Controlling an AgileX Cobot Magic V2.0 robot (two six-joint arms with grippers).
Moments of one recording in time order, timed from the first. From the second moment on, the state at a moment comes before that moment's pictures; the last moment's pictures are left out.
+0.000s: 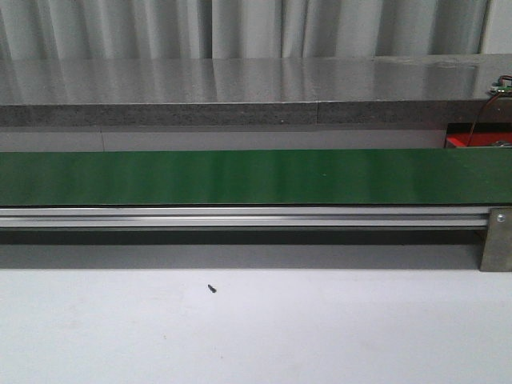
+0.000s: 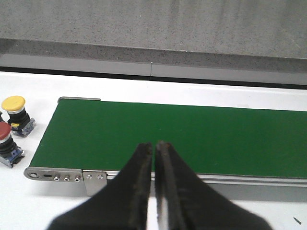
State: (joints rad) left arm 0.14 0.51 -0.58 -0.33 0.53 0.23; right arm -0.20 0.63 -0.61 0.58 0.55 -0.68
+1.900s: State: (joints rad) left arm 0.46 1.73 -1.28 0.08 0.57 -0.13; right arm -0.20 0.63 -0.61 0.58 0.56 -0.68
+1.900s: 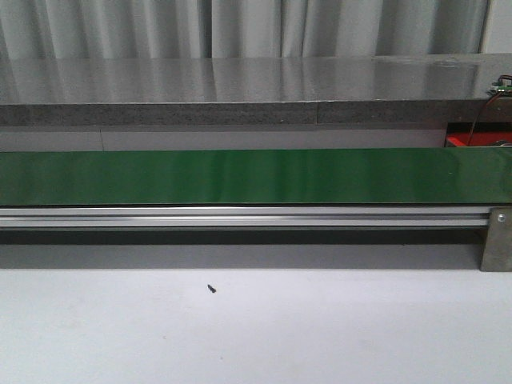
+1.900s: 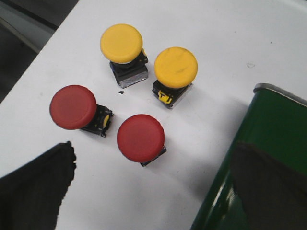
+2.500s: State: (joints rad) left arm 0.46 1.94 -1.42 0.08 0.59 -0.13; right arm -0.20 0.63 -0.61 0.58 0.56 -0.68
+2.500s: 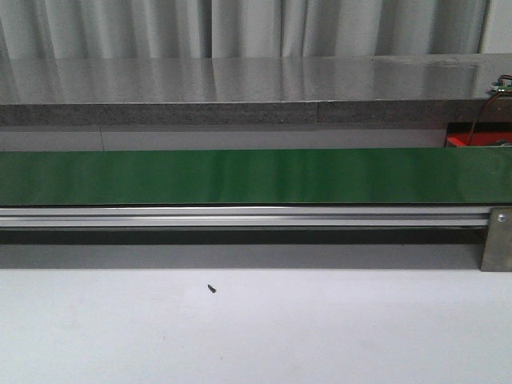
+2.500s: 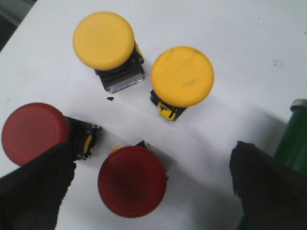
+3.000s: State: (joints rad) left arm 0.46 2.01 -1.42 0.08 0.59 -0.13; right arm -0.20 0.63 -0.61 0.58 0.56 -0.68
